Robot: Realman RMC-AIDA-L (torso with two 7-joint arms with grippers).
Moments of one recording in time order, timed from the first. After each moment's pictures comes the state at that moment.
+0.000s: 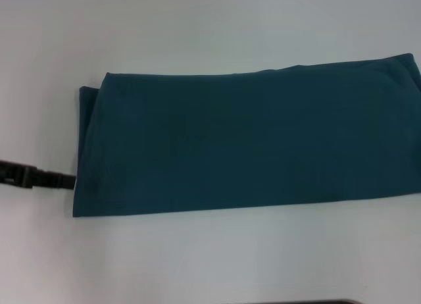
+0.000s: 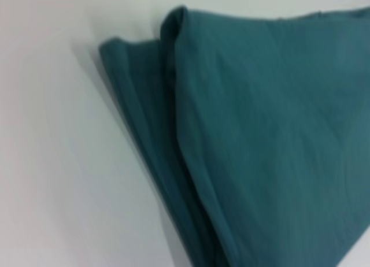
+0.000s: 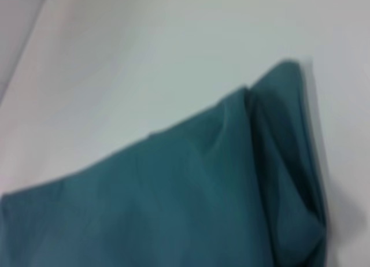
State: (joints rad) left arm -0.46 -2.01 -2.45 -0.91 -0.68 1.72 -2.16; right arm 0.25 1.87 -0.29 -0.71 -2.30 -1.64 2.02
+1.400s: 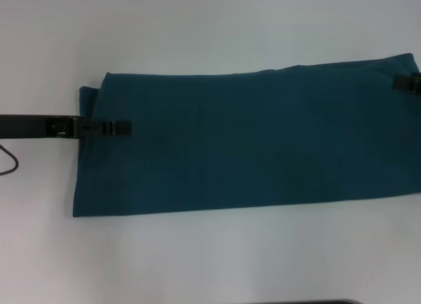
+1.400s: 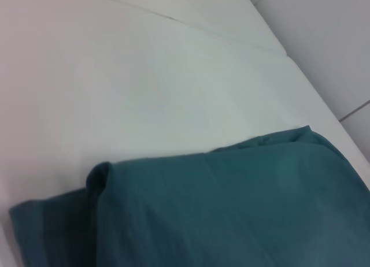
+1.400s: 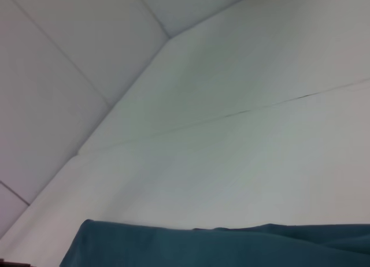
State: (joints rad) left arm -0.52 -2.09 -2.55 -0.83 -0.82 1.60 -2.08; right arm 0.41 1.95 -0.29 -0.66 -2.21 -1.63 1.77
